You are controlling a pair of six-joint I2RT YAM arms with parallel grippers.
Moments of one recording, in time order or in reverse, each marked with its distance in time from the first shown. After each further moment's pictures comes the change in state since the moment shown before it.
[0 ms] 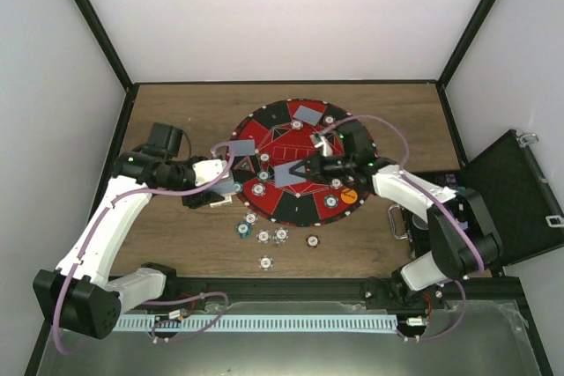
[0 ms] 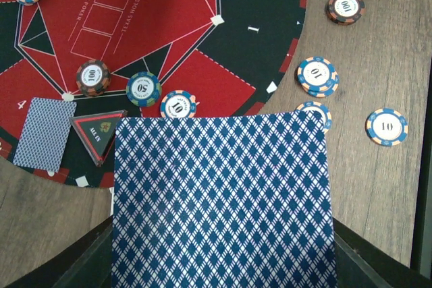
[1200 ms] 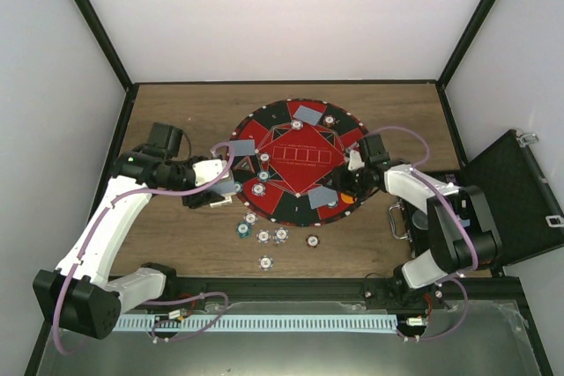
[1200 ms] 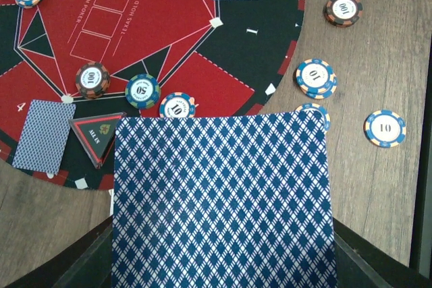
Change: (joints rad) left arm 0.000 -0.002 0.000 0.000 0.005 0.001; right arm -0.220 0.018 -0.123 -0.358 0.353 -0.323
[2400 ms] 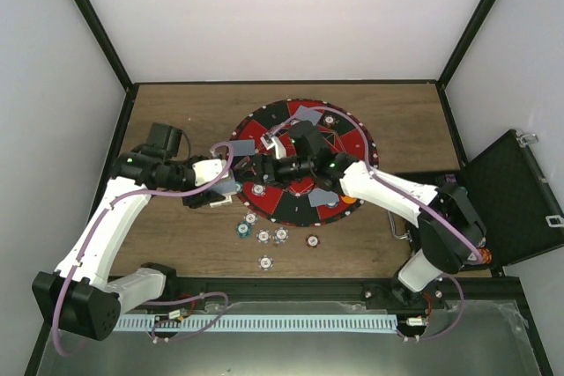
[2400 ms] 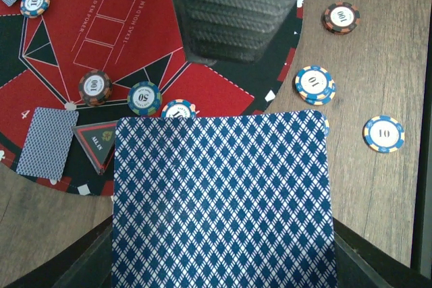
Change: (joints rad) left arm 0.000 -0.008 0.000 0.007 0.018 -0.002; right arm 0.515 0.041 0.340 0.274 -0.166 0.367
